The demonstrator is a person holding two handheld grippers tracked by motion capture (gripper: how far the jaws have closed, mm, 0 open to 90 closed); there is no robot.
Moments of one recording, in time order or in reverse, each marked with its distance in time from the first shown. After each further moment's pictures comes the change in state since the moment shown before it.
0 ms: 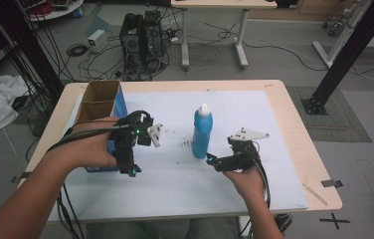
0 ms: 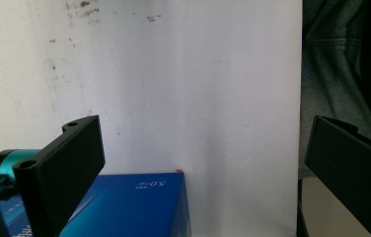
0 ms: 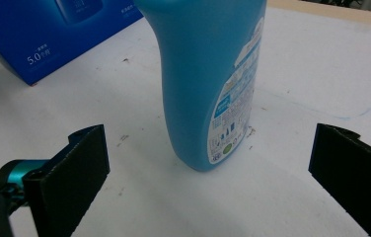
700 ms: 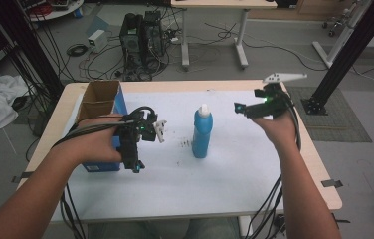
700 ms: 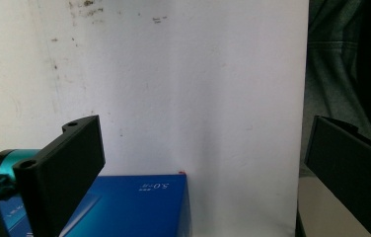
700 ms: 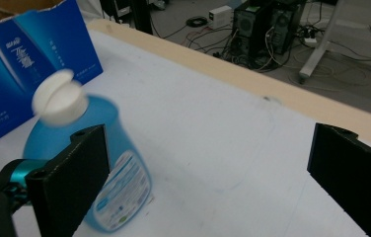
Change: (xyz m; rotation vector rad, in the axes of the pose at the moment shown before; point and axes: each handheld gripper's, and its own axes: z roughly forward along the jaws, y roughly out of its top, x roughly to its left) left arm 0.010 0.006 0.000 0.014 -0.016 -0.017; right arm -0.091 0.107 -0.049 -0.036 -0.045 -0.022
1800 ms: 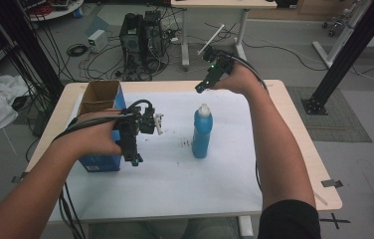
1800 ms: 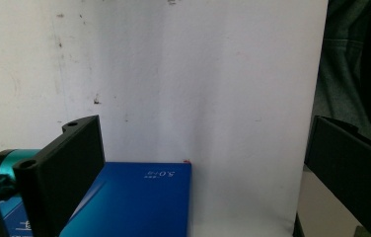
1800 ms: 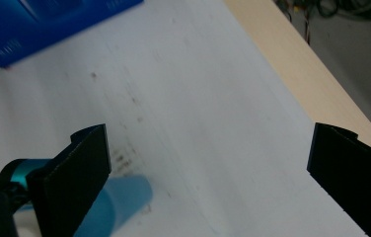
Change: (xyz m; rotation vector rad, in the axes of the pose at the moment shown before) left arm 0.020 -0.005 0.003 0.038 -0.037 -0.062; right arm 0.020 0.129 0.131 0.488 0.227 -0.322
